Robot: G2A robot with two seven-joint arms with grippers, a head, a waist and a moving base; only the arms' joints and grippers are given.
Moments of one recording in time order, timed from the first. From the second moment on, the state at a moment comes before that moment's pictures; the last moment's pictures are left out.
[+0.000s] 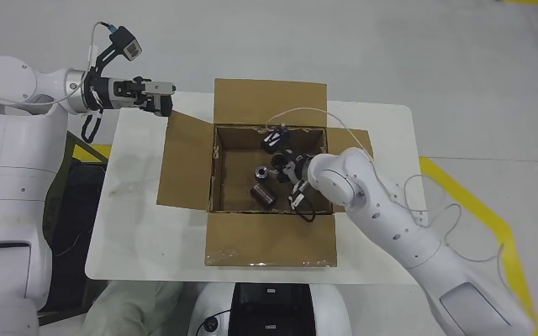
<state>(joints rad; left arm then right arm) 0.60 -0.81 -1.26 -1.16 -0.52 -0.20 -1.54 -0.81 -1.28 0.75 -1.55 -0.89 -0.06 0.98</state>
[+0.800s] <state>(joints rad) 0.60 -0.81 -1.26 -1.16 -0.52 -0.20 -1.54 -1.01 -1.22 1.00 -2.01 -1.02 0.01 1.04</state>
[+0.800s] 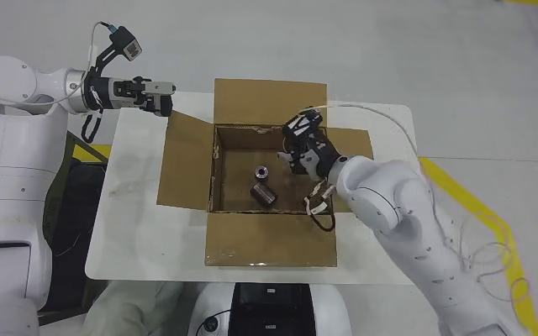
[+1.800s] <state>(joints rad) 0.60 -0.81 -1.26 -1.16 -0.52 -0.20 -1.54 -1.38 -1.17 1.45 -2.21 -1.06 0.04 1.01</state>
